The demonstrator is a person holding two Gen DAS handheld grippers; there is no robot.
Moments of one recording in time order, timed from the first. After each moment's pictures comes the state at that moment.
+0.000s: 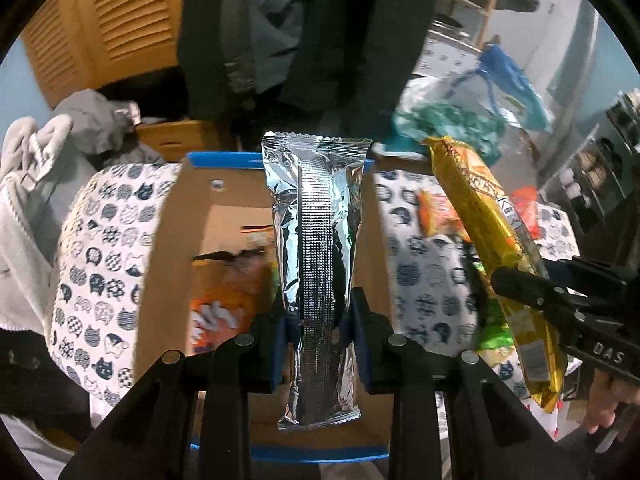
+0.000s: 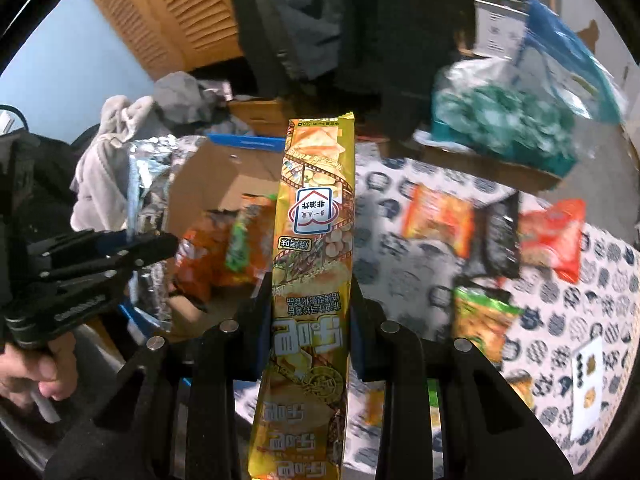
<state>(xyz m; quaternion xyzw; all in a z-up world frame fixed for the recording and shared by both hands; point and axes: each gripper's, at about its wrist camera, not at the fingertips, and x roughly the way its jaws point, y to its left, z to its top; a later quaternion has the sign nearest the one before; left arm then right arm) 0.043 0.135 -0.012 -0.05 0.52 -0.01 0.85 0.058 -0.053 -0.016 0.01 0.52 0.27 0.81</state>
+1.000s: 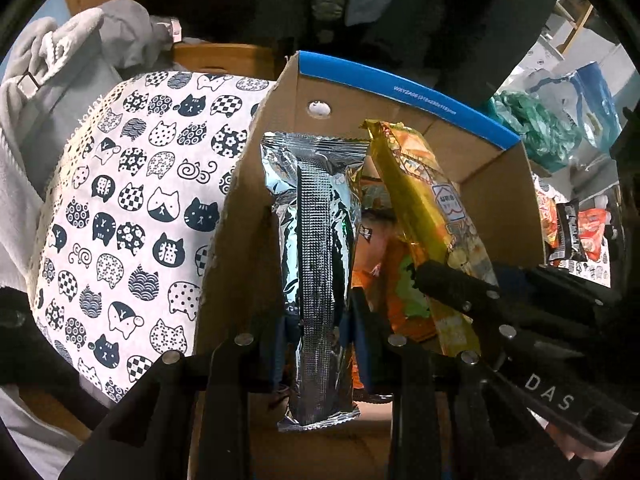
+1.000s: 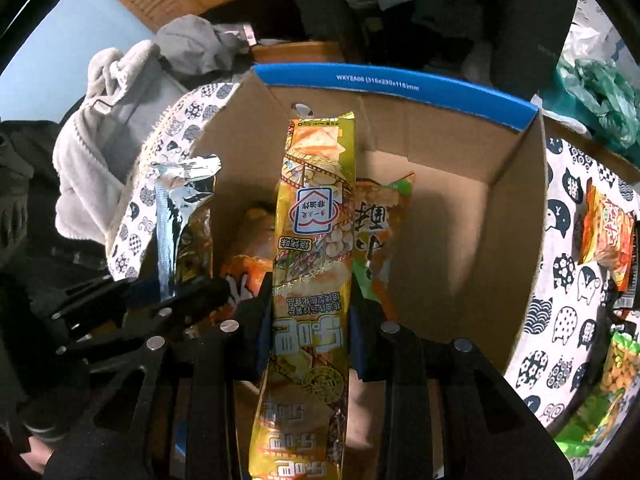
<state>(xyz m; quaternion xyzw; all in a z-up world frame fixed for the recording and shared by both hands) 0.066 0.234 -0.097 -0.11 0.59 0.04 0.80 0.101 0.111 -0.109 0.02 0.59 0.29 0.75</state>
